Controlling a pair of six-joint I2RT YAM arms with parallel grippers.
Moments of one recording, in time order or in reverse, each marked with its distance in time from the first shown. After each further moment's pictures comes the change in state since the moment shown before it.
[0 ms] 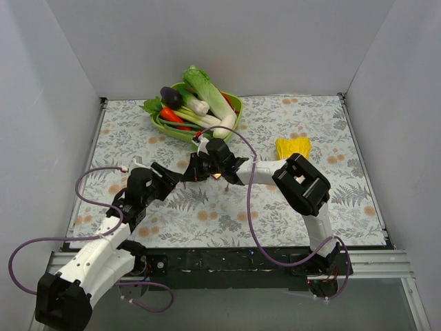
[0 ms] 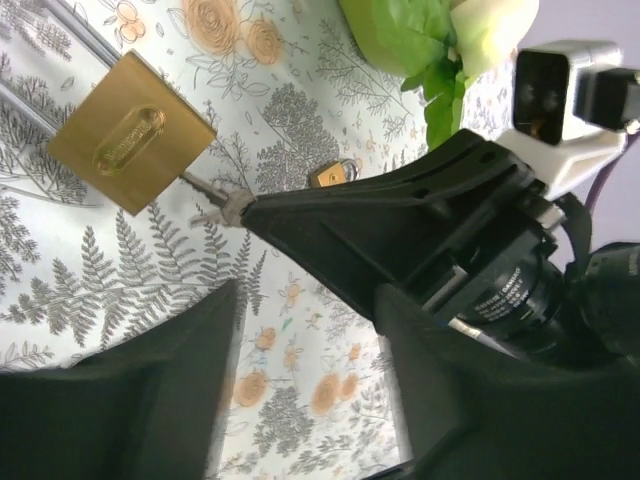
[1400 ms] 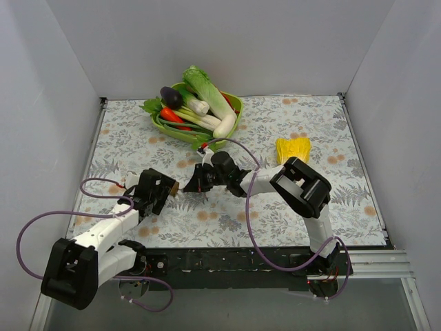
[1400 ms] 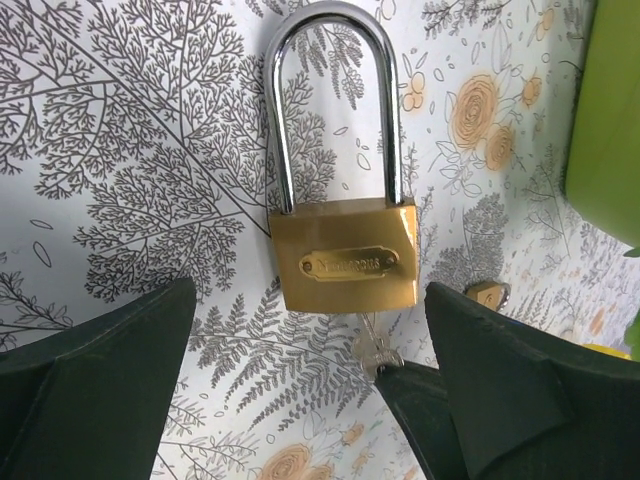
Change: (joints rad) left arm 0.014 0.236 -0.018 -0.073 -0.241 -0.230; right arm 0.032 -0.020 -0.200 0.212 0.020 0.076
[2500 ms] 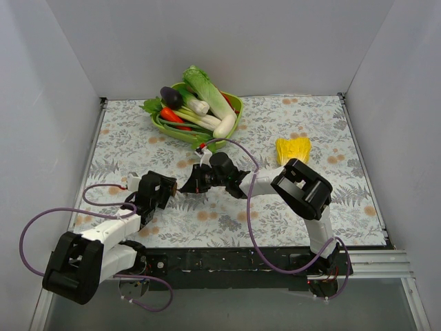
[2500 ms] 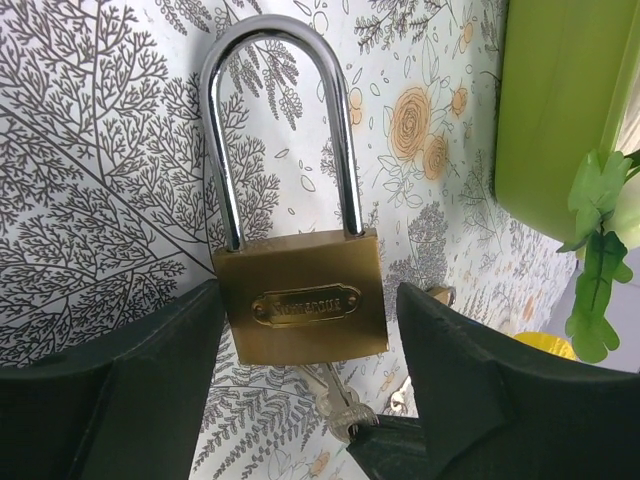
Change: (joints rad) left arm 0.001 0.055 -0.137 0.354 0.015 -0.018; right arm 0.029 -0.020 -0.005 0.018 0.012 0.023
